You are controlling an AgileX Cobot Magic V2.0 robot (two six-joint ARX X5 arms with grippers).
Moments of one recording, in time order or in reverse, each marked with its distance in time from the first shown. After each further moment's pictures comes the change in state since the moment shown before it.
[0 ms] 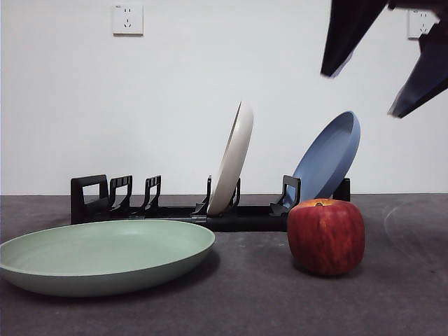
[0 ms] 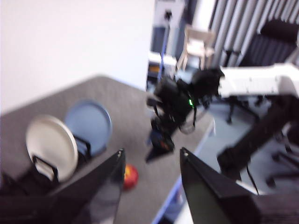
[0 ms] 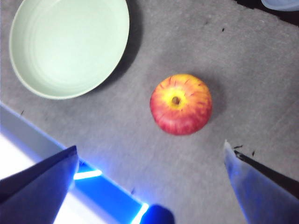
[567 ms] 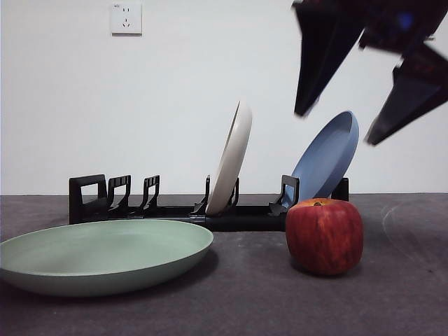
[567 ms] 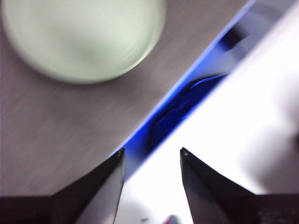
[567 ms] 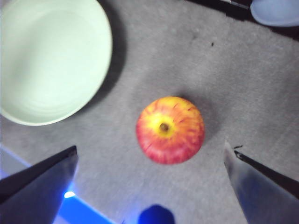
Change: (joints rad) left arm 0.004 -0.018 -0.940 -0.001 -0.177 -0.069; right arm 0.008 0.119 -0.014 0.130 0.034 0.034
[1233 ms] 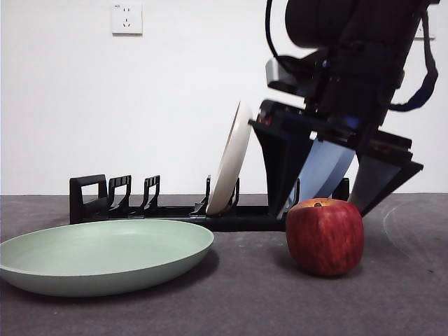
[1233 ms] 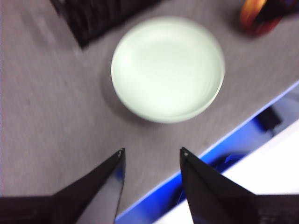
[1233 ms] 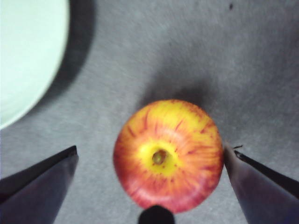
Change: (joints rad) left arm 0.167 -0.220 0.122 0.000 -0.101 0.036; right arm 0.068 0.286 0.000 0.099 0.082 0.044
